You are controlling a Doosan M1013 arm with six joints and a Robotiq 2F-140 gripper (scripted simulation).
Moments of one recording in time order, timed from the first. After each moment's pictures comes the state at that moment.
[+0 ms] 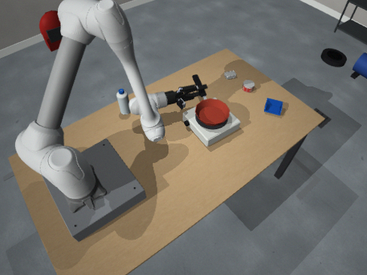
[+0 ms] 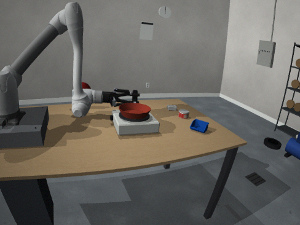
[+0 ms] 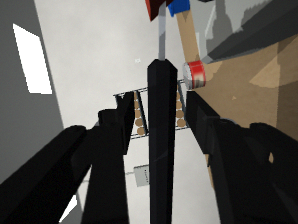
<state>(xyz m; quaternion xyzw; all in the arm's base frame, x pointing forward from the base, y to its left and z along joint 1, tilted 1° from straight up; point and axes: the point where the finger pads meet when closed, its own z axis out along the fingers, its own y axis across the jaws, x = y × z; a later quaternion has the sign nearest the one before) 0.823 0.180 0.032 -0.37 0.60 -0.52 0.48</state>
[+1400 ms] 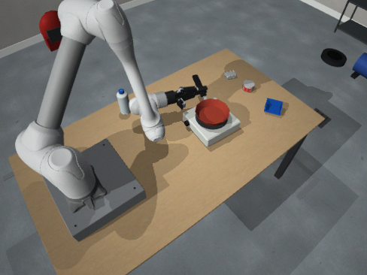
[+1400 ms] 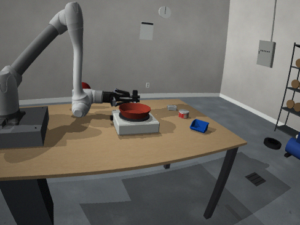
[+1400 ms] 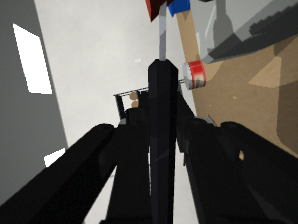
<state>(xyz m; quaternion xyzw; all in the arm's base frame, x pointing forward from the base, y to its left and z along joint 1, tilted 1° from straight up) 0.823 0.180 0.032 -0.37 0.60 -0.52 0.48</state>
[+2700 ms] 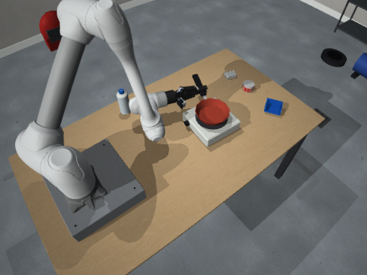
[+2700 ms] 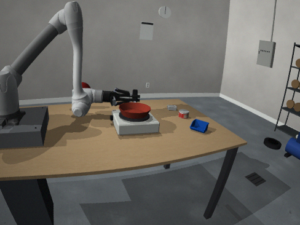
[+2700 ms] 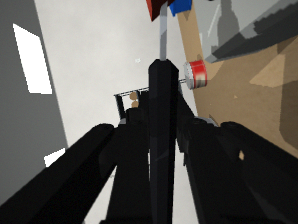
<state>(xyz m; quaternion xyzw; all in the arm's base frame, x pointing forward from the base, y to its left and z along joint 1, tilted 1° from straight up) 0.823 0.180 0.036 -0.37 0.60 -0.52 0.48</state>
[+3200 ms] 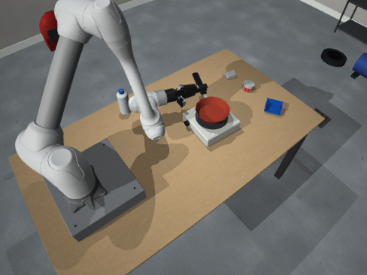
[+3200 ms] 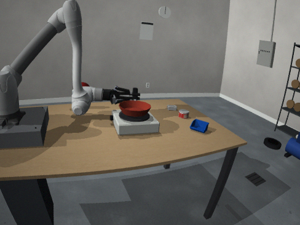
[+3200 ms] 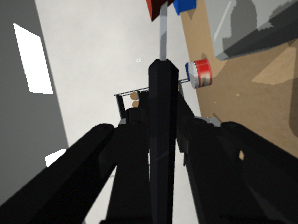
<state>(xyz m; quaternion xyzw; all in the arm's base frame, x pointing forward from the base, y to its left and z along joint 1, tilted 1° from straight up) 0.823 0.180 0.049 -0.37 0.60 -0.52 0.48</state>
